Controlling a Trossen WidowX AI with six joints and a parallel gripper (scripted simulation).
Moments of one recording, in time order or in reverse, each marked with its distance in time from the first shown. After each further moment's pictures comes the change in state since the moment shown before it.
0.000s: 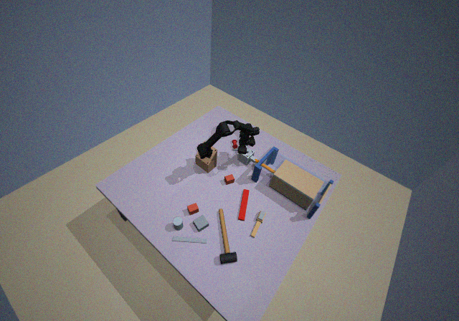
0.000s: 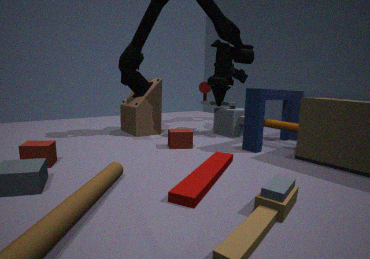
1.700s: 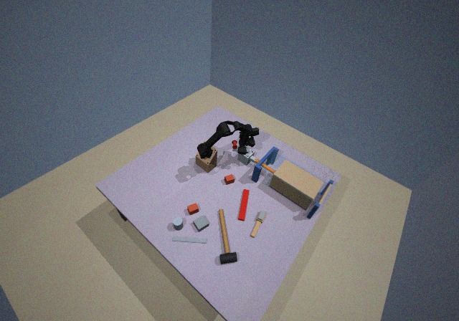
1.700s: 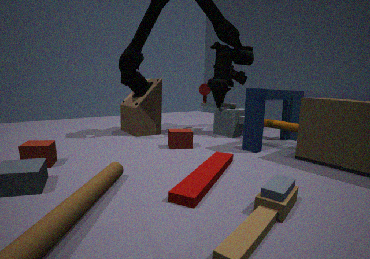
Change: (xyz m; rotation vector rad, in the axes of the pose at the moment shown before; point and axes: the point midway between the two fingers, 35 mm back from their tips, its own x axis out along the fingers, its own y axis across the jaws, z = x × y) arm 0.008 0.000 -0.001 0.002 -0.003 0.001
